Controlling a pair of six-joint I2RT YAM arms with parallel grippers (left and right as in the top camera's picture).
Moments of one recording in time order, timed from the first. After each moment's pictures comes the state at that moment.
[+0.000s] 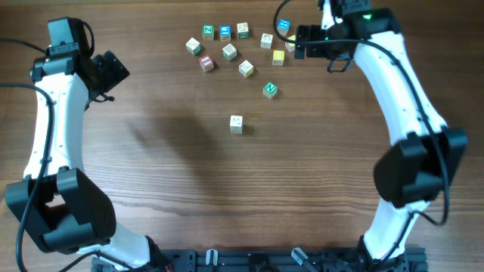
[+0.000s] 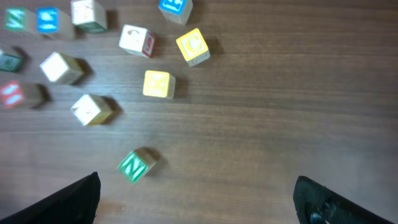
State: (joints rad) left arm 0.22 1.76 1.52 -0.91 -0.12 -0.48; right arm 0.21 2.04 1.91 -0.97 -0.04 0.20
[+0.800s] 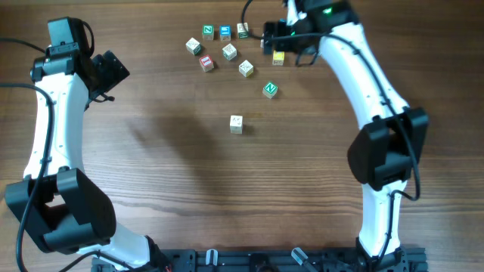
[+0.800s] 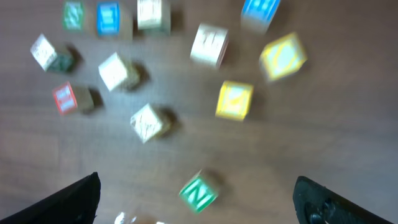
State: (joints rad) left arm 0.22 1.76 1.52 -0.91 -0.12 -0.48; right arm 0.34 2.21 2.09 -0.99 -0.09 0.30
